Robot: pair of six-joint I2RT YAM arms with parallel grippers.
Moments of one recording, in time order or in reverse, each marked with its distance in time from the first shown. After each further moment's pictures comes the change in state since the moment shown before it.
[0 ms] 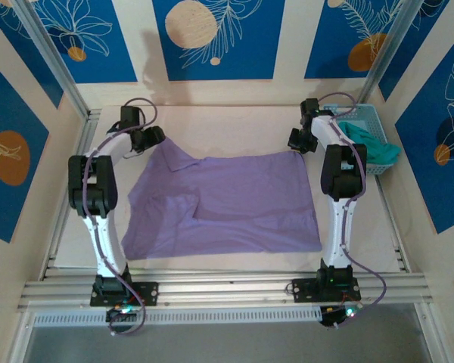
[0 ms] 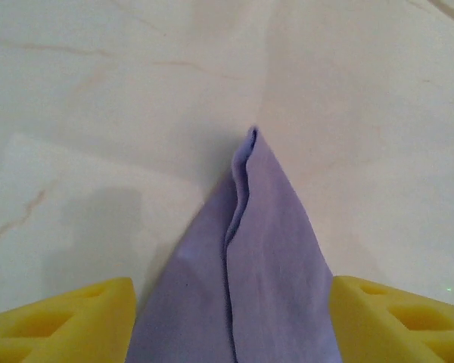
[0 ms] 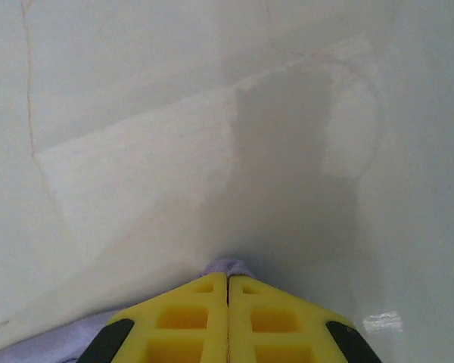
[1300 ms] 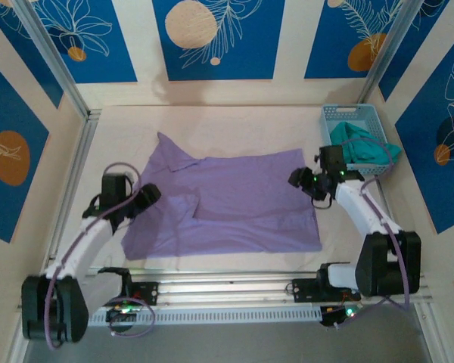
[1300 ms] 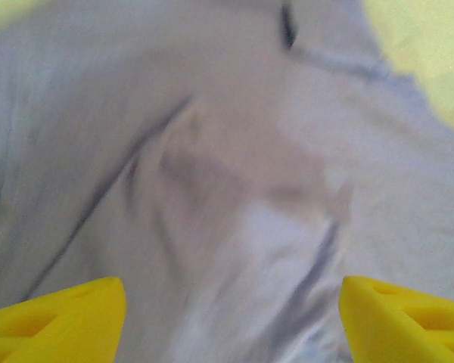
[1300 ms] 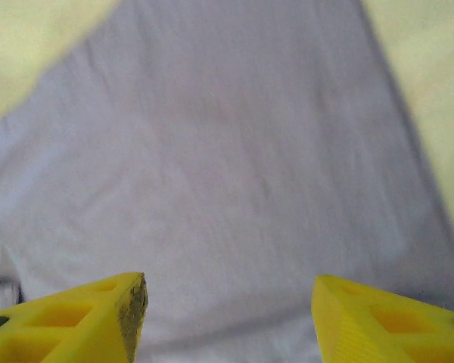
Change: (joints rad) left arm -0.042 -1.039 -1.007 0.029 0.066 -0.222; right arm 0.019 -0.993 -1.034 0.292 -0.169 0.182
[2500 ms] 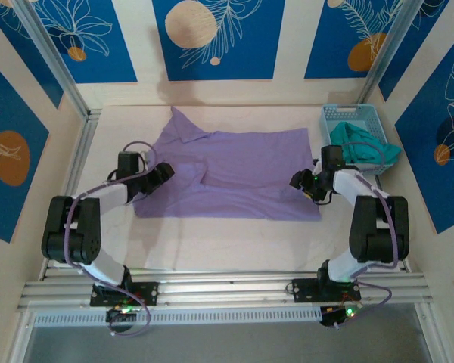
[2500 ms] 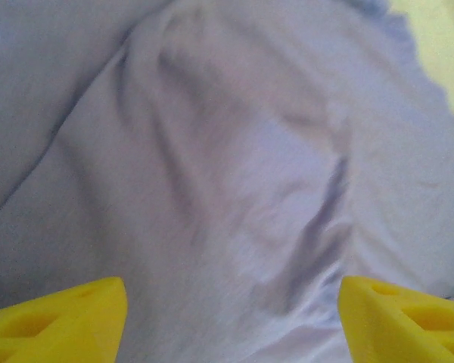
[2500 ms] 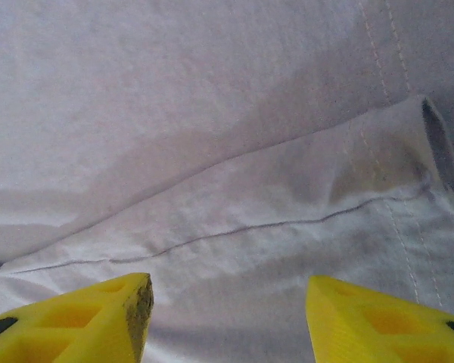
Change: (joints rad) left arm -0.013 0.500 0.140 0.360 0.171 -0.012; right arm -0.089 0.235 -0.019 0.065 -0.139 -0.079
